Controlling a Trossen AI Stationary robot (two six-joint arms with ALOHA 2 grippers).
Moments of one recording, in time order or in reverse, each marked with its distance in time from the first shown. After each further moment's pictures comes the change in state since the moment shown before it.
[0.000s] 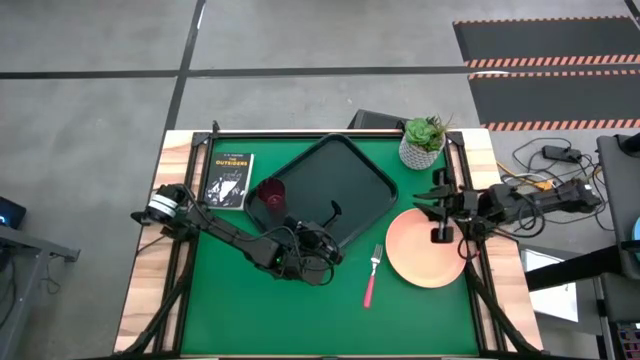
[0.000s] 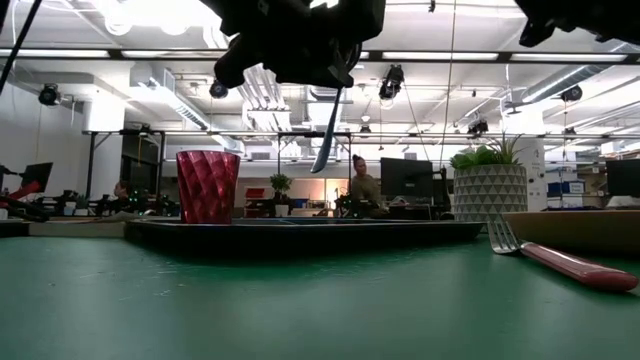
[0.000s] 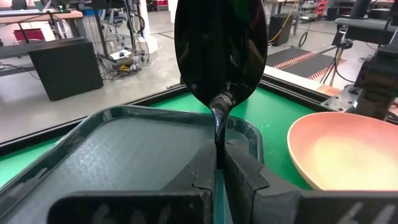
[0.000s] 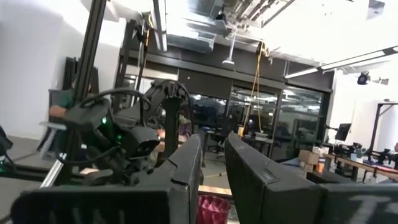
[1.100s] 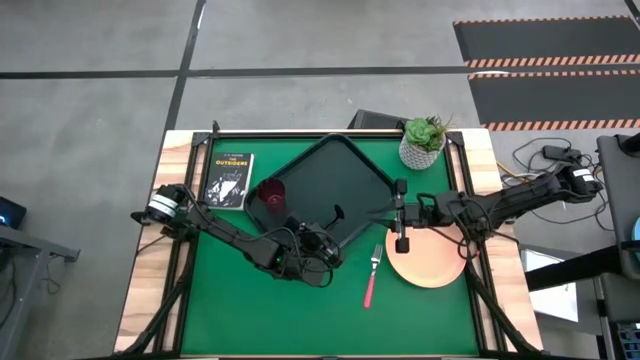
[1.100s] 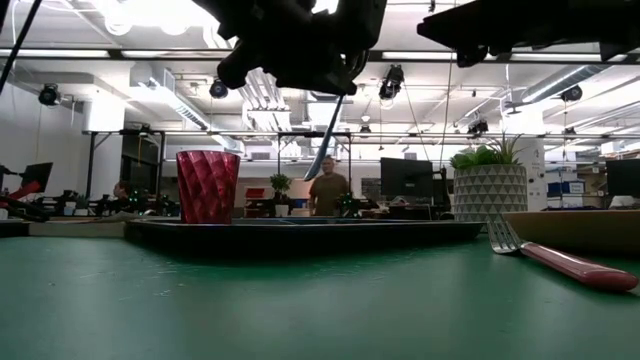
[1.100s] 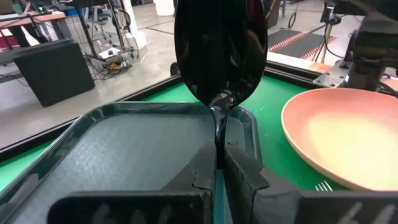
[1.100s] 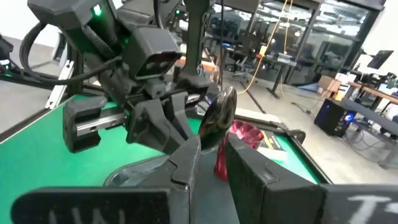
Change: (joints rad) left arm -0.001 0.000 -0.007 -0.023 0.064 0.060; right arm 0.000 0.537 0.234 -0.029 0.000 0.046
